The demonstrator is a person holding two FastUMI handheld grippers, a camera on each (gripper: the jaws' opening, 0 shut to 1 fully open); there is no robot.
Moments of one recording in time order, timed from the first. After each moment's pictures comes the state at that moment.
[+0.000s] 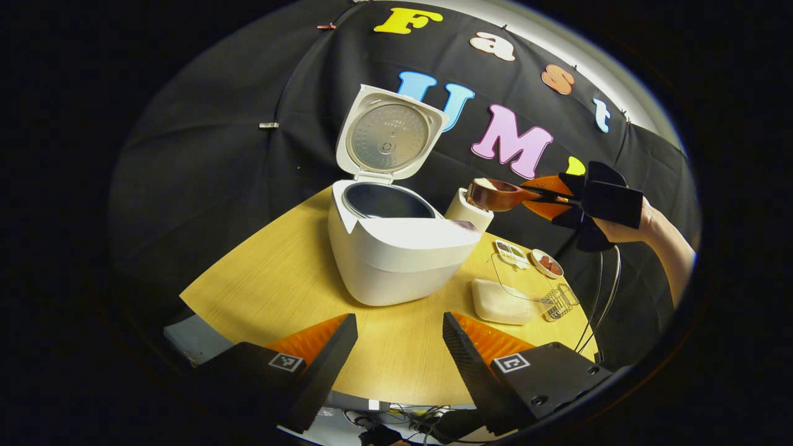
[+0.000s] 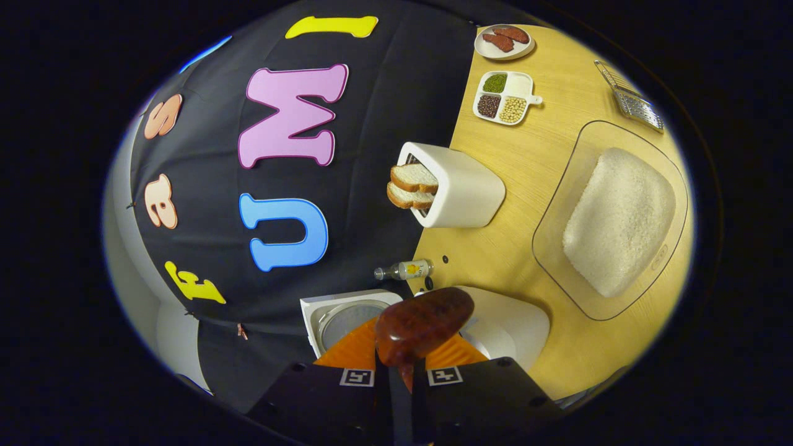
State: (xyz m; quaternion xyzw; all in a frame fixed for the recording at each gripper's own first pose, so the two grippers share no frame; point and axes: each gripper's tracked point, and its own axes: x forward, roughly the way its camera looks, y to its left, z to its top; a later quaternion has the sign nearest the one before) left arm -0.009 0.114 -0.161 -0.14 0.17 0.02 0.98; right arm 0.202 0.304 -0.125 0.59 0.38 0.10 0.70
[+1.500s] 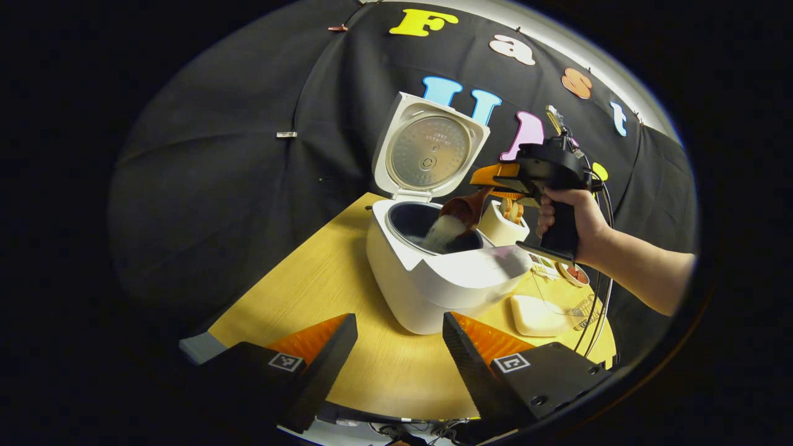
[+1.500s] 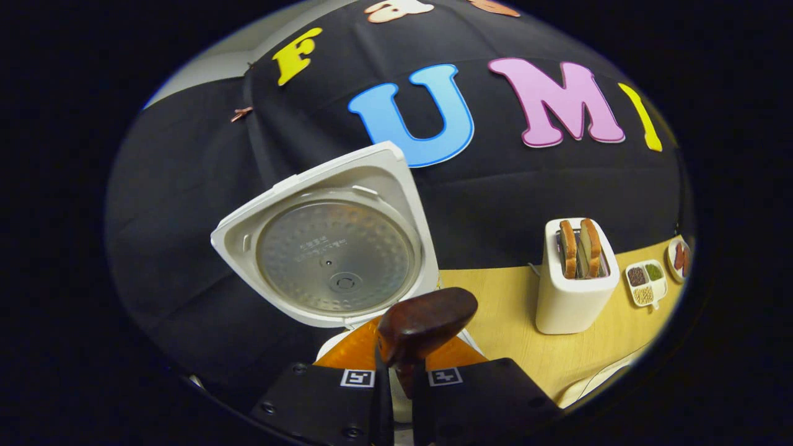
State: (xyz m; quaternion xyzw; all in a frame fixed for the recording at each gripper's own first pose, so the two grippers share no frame) left arm 0.021 0.194 -0.149 -0.13 0.16 0.06 0.98; right arm 0.224 0.492 -0.162 0.06 0.22 0.32 0.92
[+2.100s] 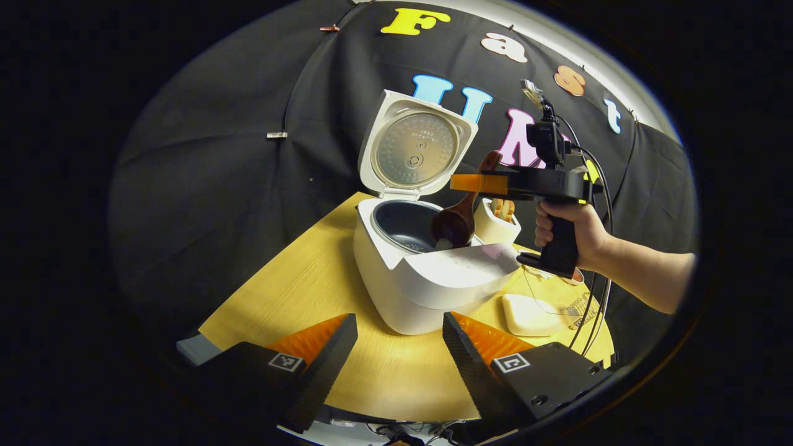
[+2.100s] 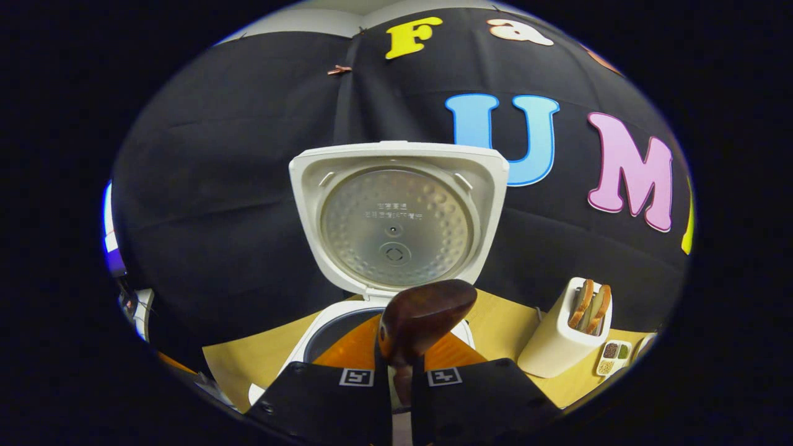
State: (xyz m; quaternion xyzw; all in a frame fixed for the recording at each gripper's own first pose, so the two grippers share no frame) left arm 0.026 0.176 -0.149 -0.12 0.16 0.04 0.98; right arm 0.176 0.501 -0.167 -0.09 0.16 0.44 0.88
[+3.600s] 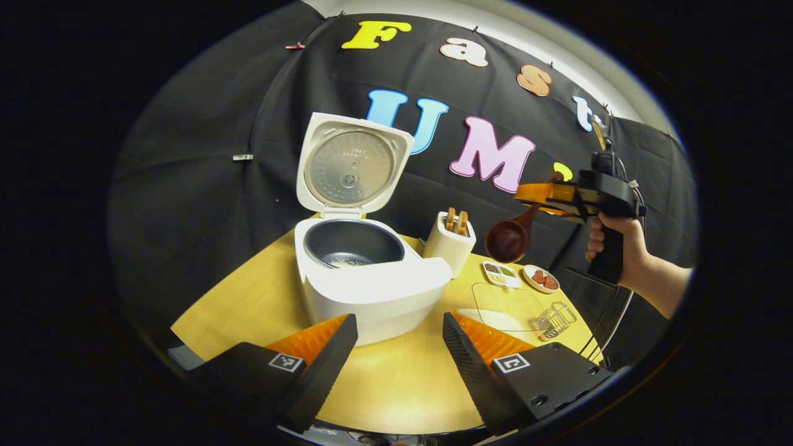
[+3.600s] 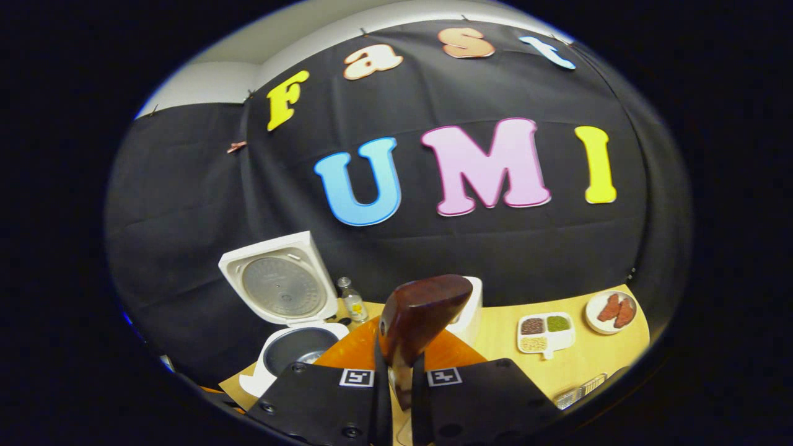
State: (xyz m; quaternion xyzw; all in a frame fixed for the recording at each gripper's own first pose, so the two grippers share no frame) left arm 0.047 0.051 -0.118 -0.11 0.12 0.01 0.99; right arm 0.239 0.206 -0.061 0.08 0.13 0.23 0.96
